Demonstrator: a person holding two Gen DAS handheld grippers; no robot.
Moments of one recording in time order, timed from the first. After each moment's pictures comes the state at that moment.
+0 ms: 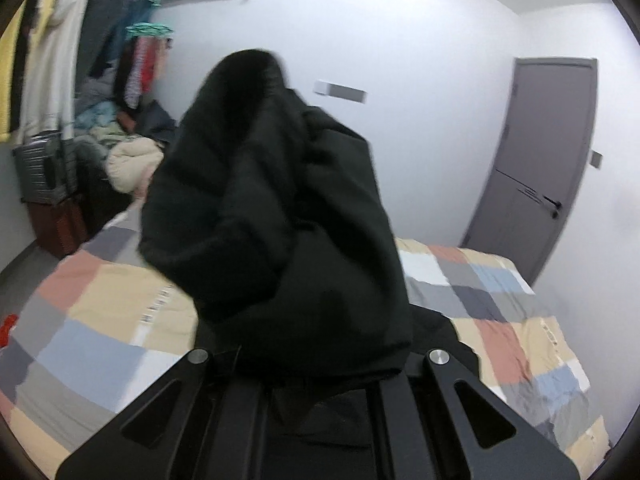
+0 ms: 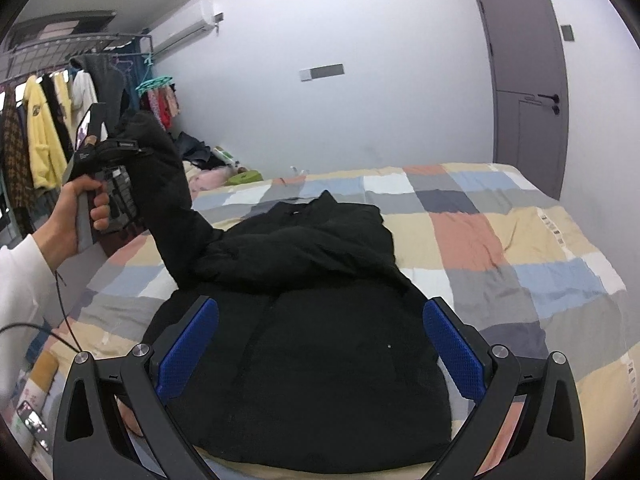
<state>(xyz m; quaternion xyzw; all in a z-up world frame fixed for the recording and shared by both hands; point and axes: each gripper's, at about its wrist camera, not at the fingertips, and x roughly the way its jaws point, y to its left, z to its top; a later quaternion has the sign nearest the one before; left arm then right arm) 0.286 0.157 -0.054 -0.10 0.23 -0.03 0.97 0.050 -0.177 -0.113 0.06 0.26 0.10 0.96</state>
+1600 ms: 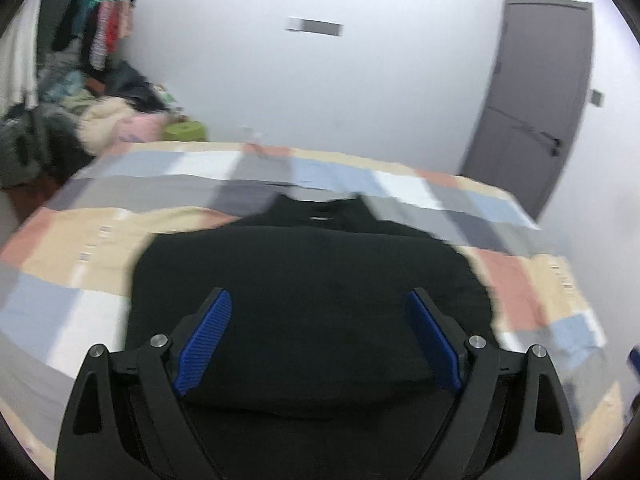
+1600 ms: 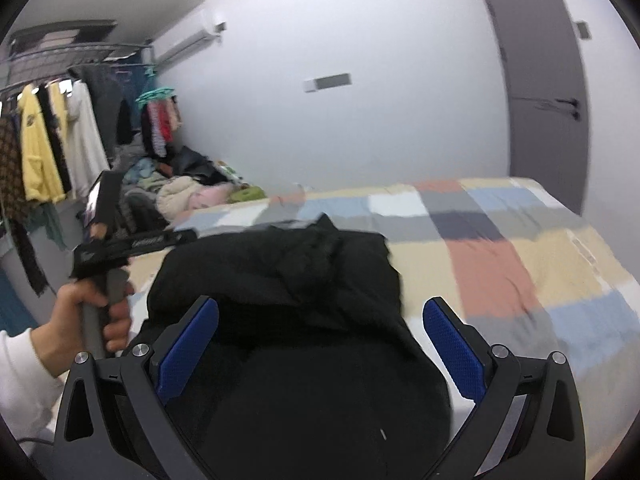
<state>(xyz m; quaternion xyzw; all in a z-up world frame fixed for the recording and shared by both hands) 0.317 0.088 -0.165 -0.06 0.32 -0.03 0.95 0.177 -0.182 -0.137 0.06 0.23 0.13 0.96</state>
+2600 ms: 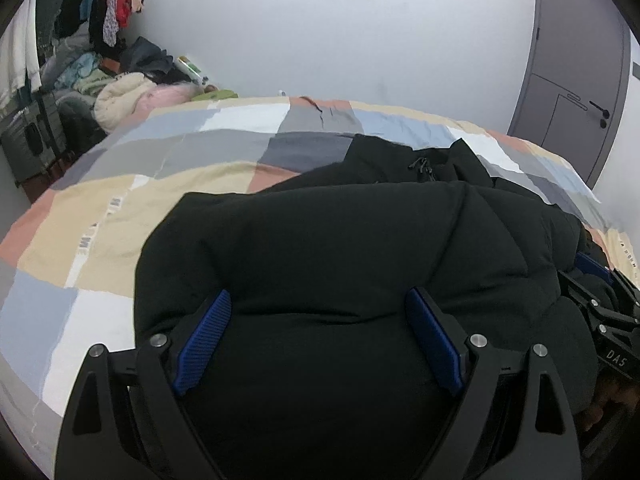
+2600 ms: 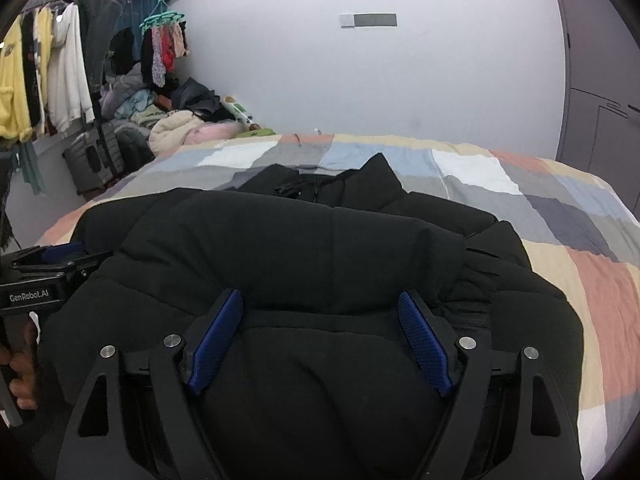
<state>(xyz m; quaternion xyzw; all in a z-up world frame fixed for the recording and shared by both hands) 0.400 0.153 -0.278 -0.04 0.37 0.00 0.93 0.405 -0.050 -0.276 -0.01 0.31 0.16 0.94</state>
